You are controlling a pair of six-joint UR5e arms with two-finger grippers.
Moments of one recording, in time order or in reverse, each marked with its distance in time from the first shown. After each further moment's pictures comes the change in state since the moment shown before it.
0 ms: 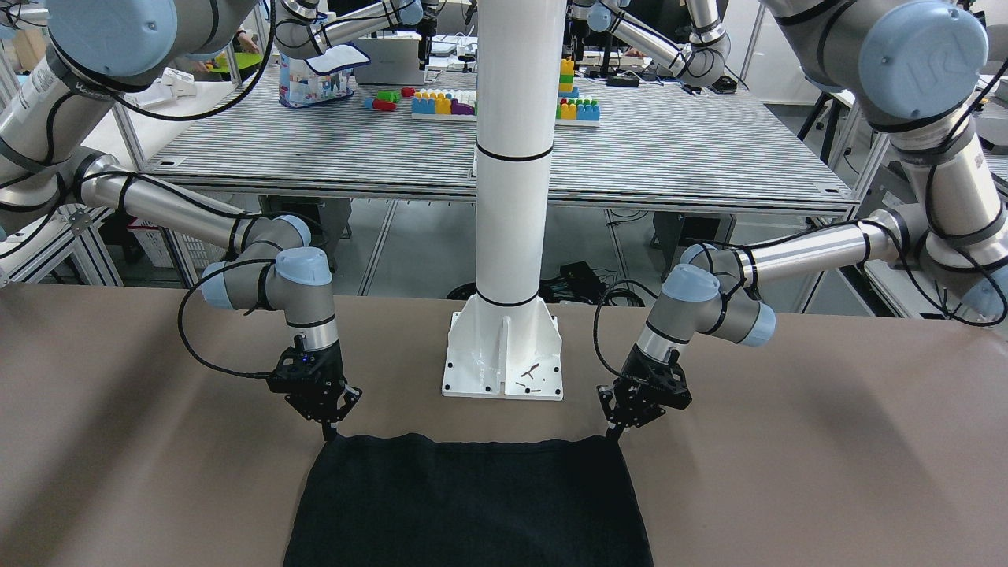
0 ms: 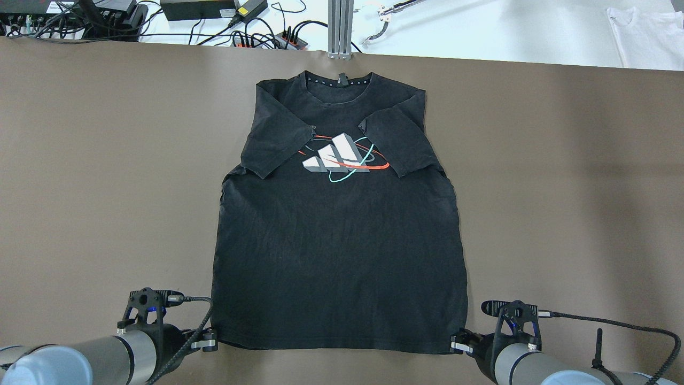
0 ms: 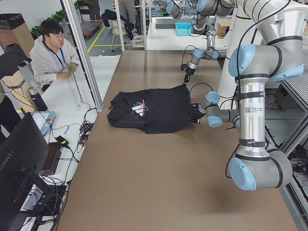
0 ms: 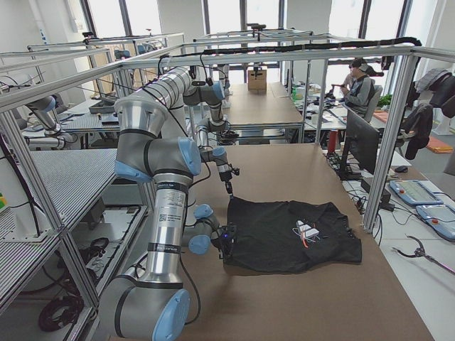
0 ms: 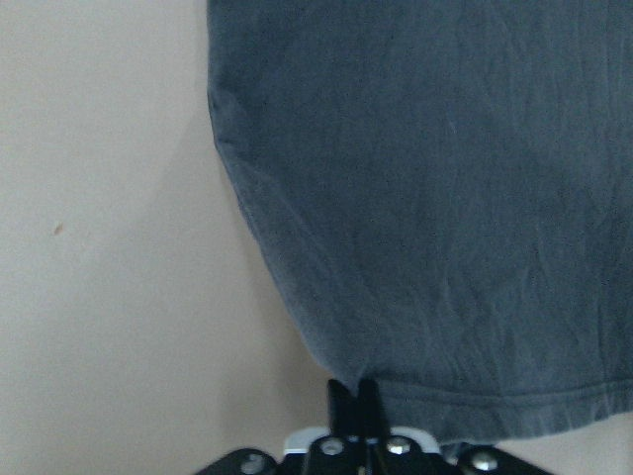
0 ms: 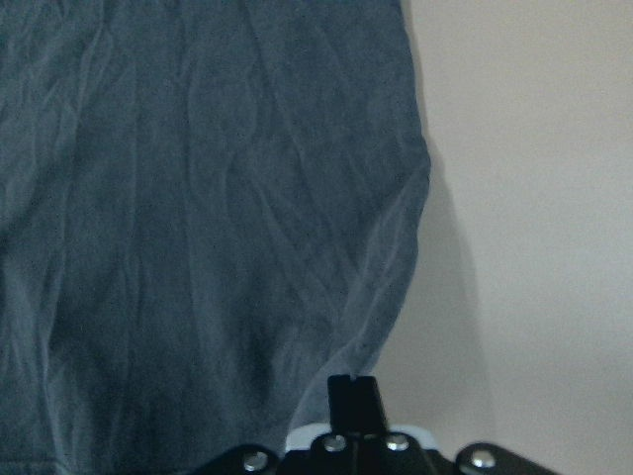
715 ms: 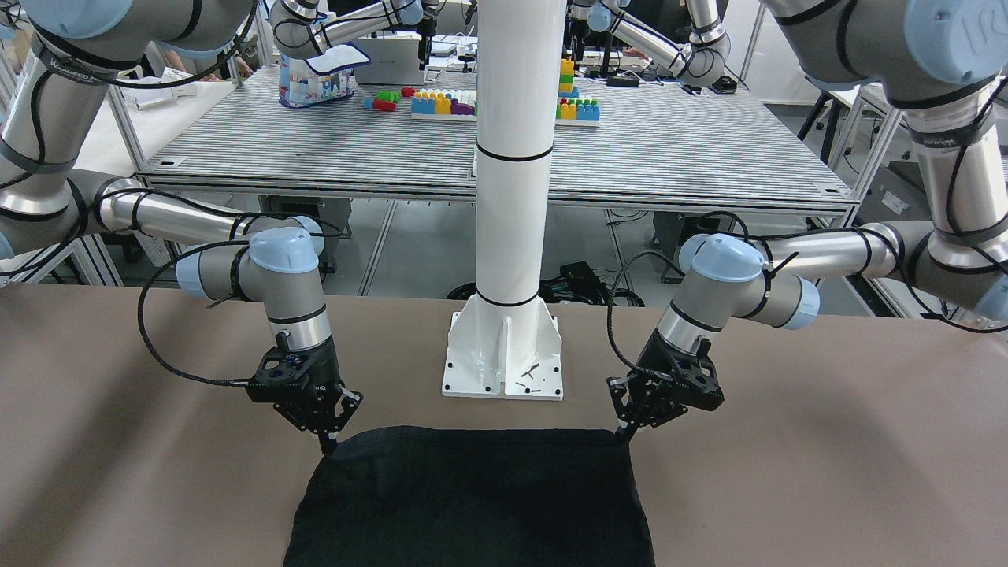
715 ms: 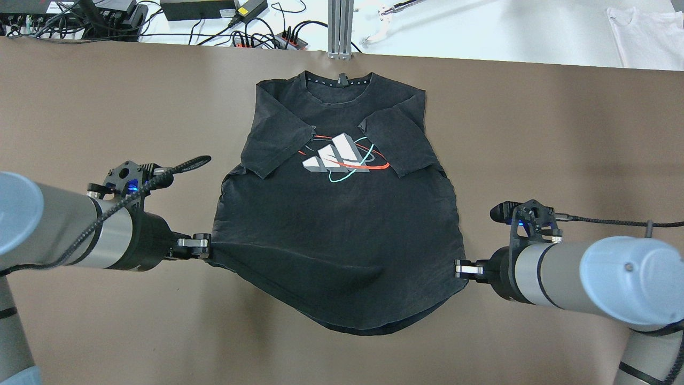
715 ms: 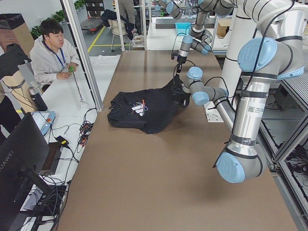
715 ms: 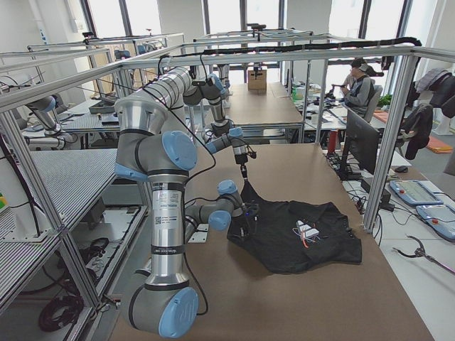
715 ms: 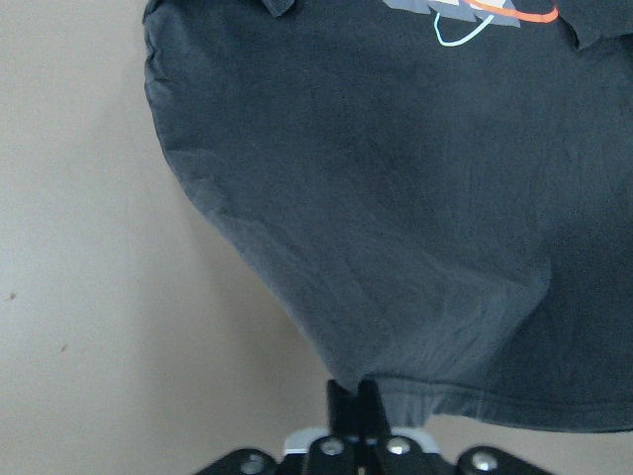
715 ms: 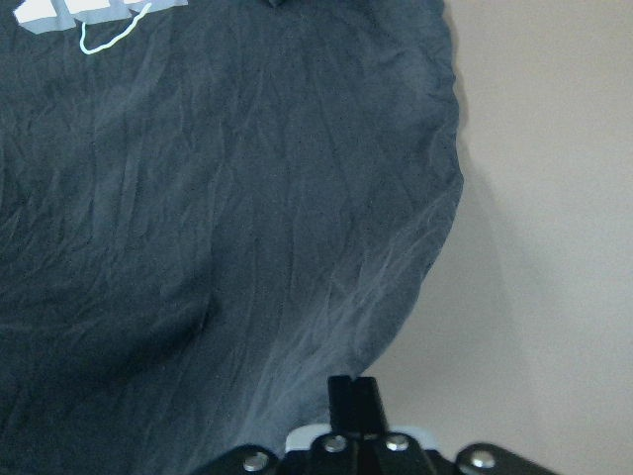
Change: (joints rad) left arm -0.363 -0.250 -0.125 0.412 -0.413 0.169; right arm 0.306 0.191 0.118 -0.279 0.357 -0.200
